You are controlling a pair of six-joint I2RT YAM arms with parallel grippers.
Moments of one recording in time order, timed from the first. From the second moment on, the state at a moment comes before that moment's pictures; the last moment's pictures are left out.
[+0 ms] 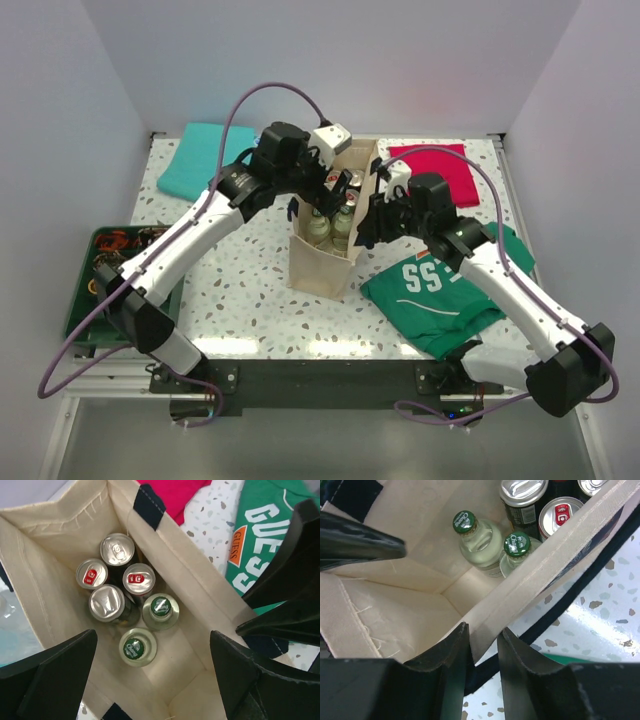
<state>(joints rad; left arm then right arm) -0.67 1.58 1.67 -0.60 0.18 0.09 0.53 1.19 1.08 -0.44 -0.23 0.22</state>
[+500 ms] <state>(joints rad) -0.66 1.64 1.61 -0.61 0.18 0.09 0.53 1.17 1.06 -0.45 -0.26 0.17</state>
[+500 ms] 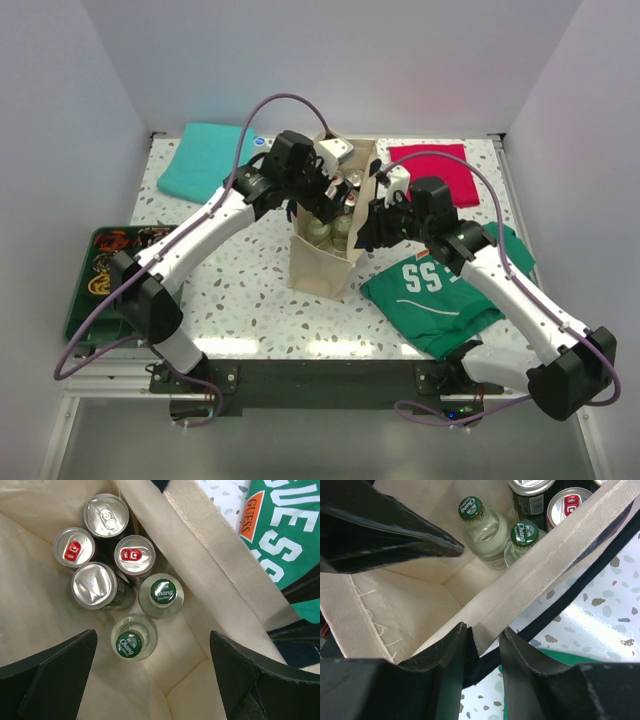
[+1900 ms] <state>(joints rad) -0.69 1.93 1.77 -0.60 0.21 0.12 0.53 1.12 1.04 -0.49 -0.24 0.16</state>
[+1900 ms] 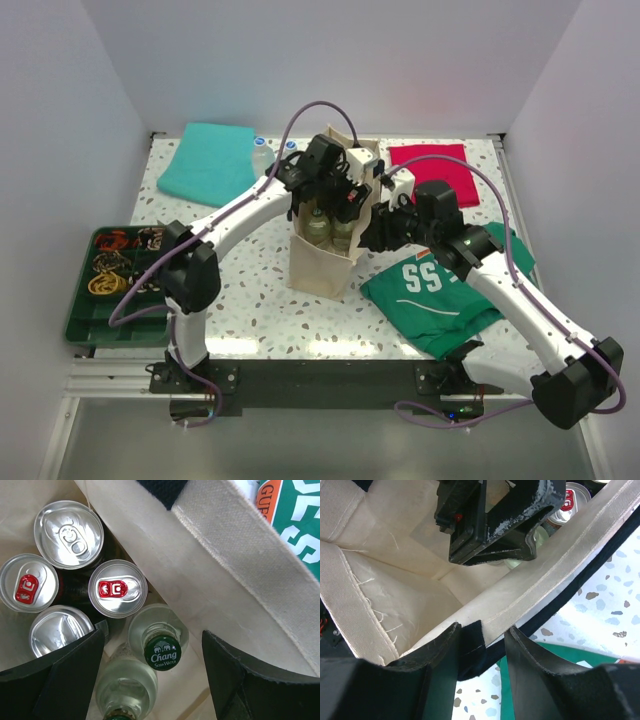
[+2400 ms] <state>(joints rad) -0.69 1.96 1.77 -0.62 0.22 0.12 0.53 1.12 1.04 -0.49 -0.23 0.16</state>
